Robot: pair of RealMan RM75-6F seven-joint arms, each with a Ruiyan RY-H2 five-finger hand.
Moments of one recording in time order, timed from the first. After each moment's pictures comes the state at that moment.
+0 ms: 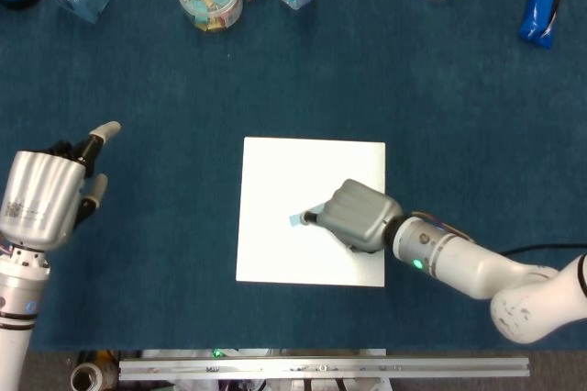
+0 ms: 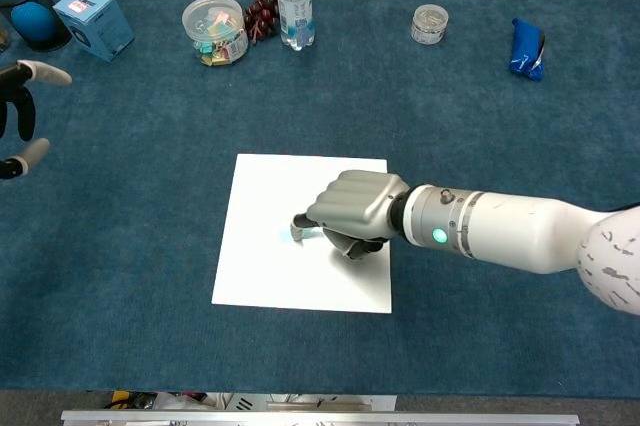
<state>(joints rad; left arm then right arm) -0.20 -1.34 -0.01 -1.64 1.62 1.50 0.37 1.10 -1.58 -0.11 -1.79 -0.82 0.76 -0.70</state>
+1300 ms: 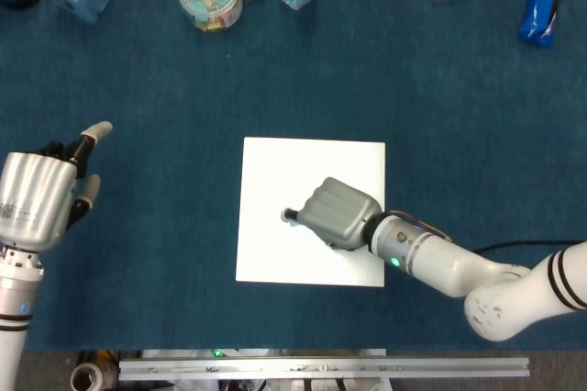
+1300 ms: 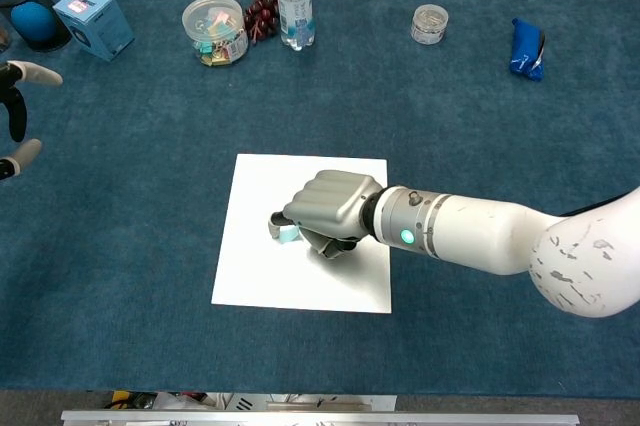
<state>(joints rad) -0.18 -1.33 -0.02 -1.63 1.62 1.50 0.34 1.15 -1.67 -0.09 -1.72 -0.77 0.78 -0.70</state>
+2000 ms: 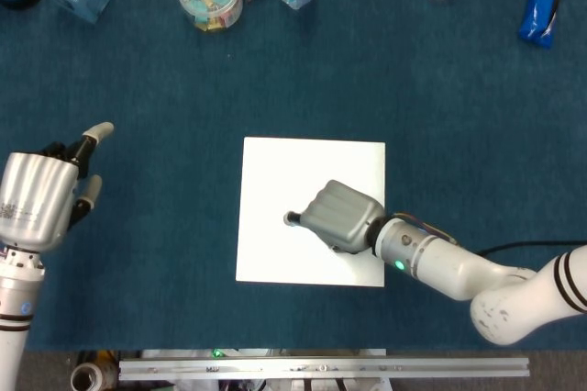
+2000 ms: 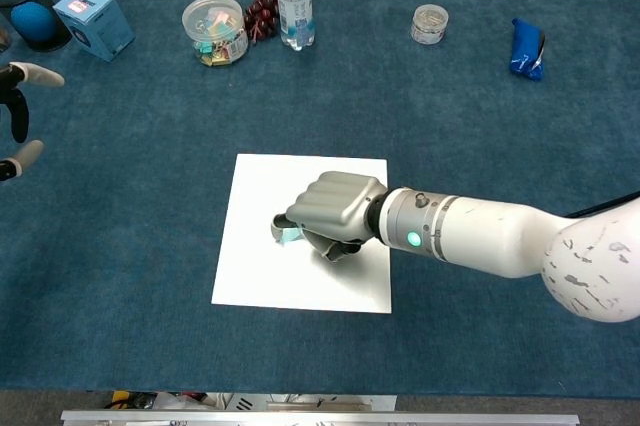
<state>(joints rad) -0.18 -1.33 -0.02 -1.63 1.62 1.49 0.34 1.15 -1.65 -0.11 -1.75 -0.78 0.79 -0.70</state>
